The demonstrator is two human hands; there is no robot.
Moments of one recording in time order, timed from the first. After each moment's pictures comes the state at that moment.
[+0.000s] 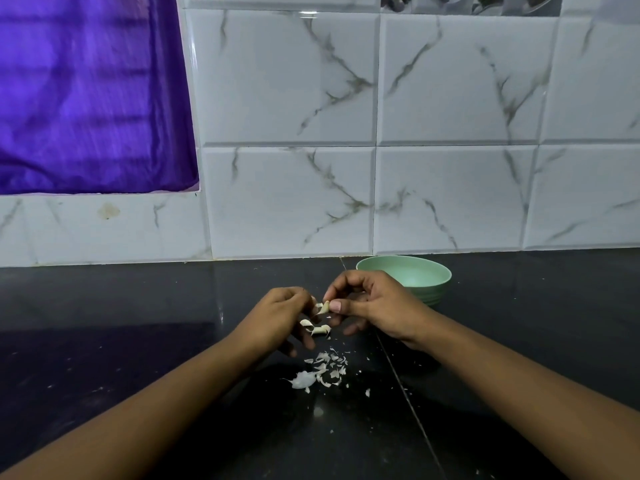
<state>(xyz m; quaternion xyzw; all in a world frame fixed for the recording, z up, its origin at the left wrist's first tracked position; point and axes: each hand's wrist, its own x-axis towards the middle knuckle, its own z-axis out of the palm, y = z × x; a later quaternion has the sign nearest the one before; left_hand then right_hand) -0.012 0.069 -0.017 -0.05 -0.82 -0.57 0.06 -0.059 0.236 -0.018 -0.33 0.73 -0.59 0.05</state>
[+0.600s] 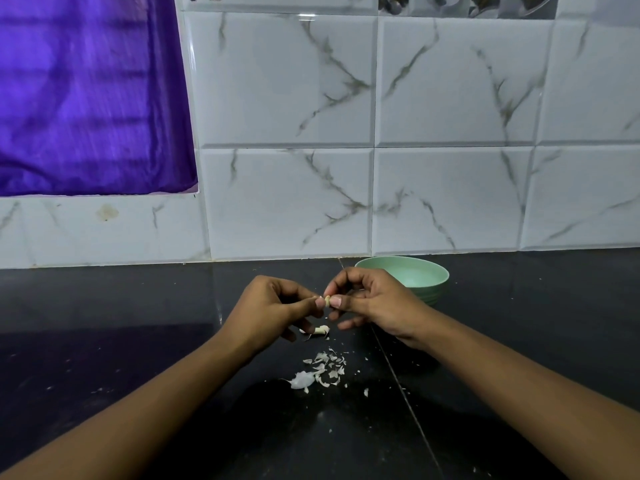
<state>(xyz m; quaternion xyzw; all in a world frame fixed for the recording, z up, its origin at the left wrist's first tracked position) -0.009 0.059 -0.011 -0.11 -0.83 -0.54 0.13 -0.058 0.236 -0.015 -0.33 0.72 -0.61 0.05</state>
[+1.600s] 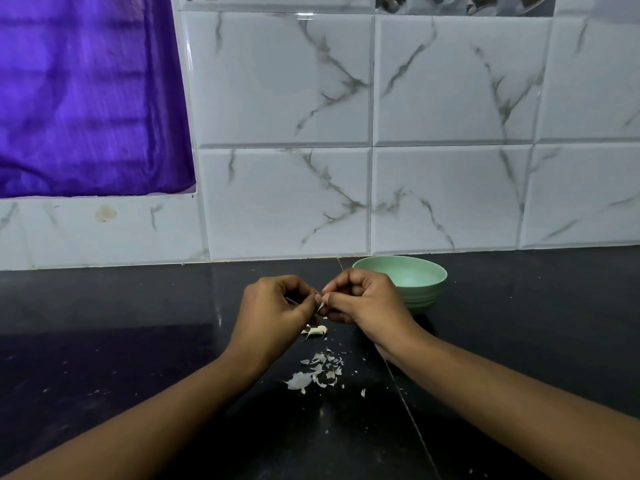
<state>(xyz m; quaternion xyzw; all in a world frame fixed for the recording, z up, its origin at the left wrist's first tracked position) -0.011 0.073 -0.022 -0.11 -0.84 -0.45 0.30 -0.045 0.214 -0.024 -0.21 0.67 -0.71 -0.06</state>
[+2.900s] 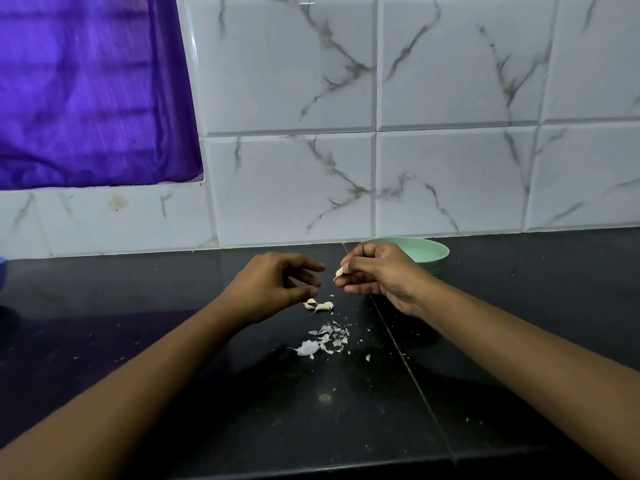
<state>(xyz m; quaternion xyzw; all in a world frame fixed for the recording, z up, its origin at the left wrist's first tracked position) -0.019 0.038 -0.013 -0.21 -0.91 -0.32 0.16 -0.053 0.236 -0.012 -0.20 0.68 -0.71 0.04</state>
